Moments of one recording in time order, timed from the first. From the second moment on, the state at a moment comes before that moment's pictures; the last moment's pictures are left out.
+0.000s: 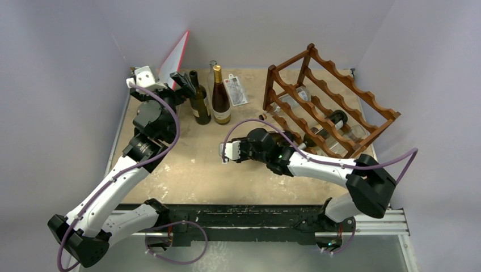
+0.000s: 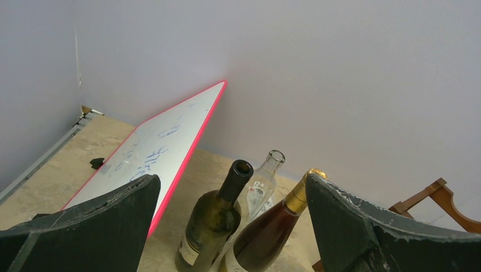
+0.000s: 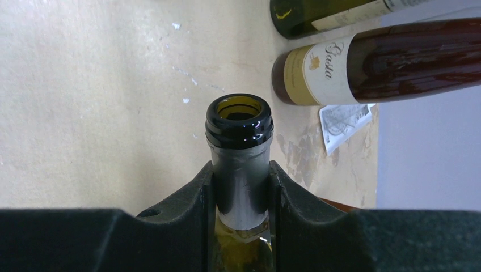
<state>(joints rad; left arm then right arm) -0.58 0.98 1.05 0.13 -0.73 -0.23 0.95 1.46 0.83 0.08 0.02 -0.87</state>
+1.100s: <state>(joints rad) -0.55 0.92 1.04 0.15 -0.78 -0.21 0.91 1.80 1.10 0.86 -0.09 -0.29</state>
